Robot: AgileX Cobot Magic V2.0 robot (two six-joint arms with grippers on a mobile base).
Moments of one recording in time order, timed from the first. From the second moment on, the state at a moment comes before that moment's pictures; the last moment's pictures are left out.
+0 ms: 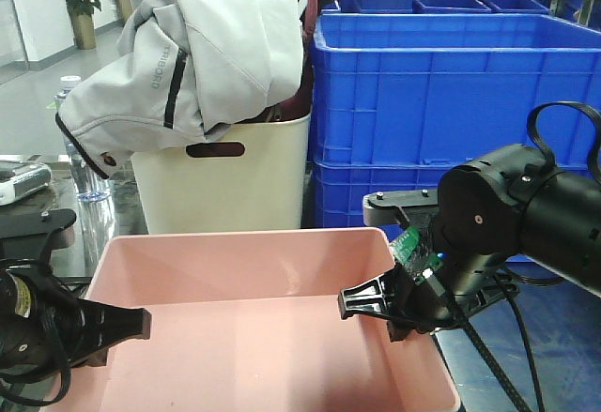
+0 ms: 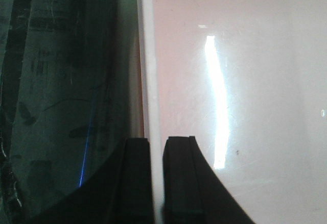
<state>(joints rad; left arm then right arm) -0.43 1.33 -1.14 0.18 0.92 -0.61 0.48 1.69 -1.52 -0.12 1.07 0.34</state>
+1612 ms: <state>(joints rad) -0.38 0.97 -1.07 -0.10 0.96 0.13 0.43 1.19 -1.11 -0.03 0.81 0.00</state>
